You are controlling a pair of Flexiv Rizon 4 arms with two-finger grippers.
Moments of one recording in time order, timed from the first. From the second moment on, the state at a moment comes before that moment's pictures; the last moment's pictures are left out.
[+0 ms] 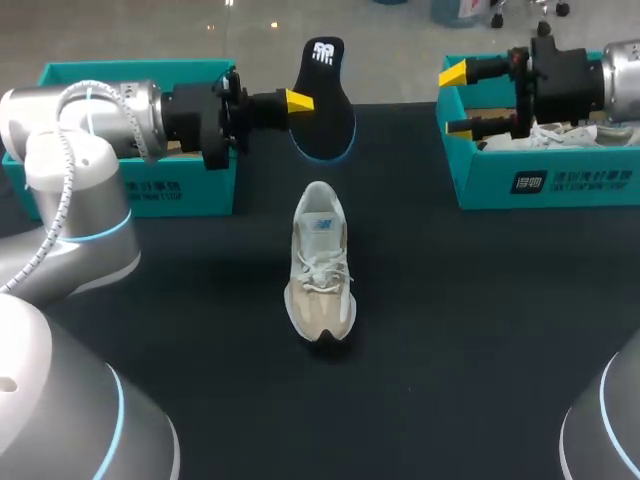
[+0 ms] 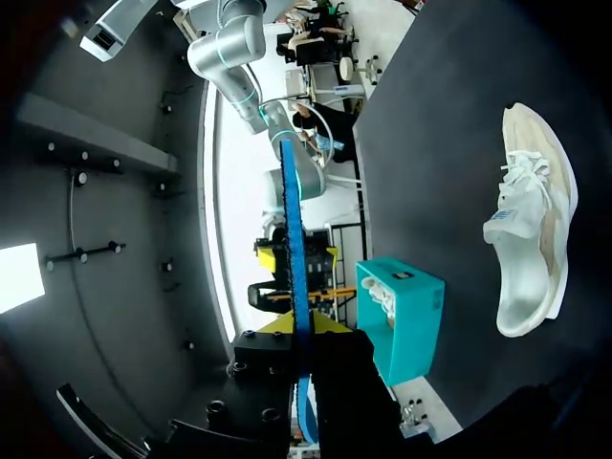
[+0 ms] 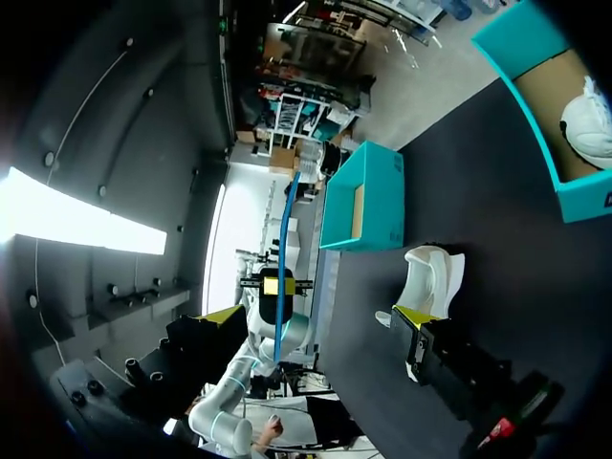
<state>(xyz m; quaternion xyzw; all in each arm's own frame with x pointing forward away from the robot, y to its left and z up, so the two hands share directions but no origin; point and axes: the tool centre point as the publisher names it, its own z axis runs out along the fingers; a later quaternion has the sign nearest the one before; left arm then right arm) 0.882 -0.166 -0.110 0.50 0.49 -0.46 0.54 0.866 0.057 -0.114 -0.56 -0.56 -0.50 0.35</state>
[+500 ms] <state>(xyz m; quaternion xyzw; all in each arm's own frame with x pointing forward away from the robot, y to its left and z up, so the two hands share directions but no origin) 0.892 -0.160 -0.099 0.43 0.54 -0.51 0.51 0.864 0.057 -0.114 -0.56 -0.56 -0.50 0.35</state>
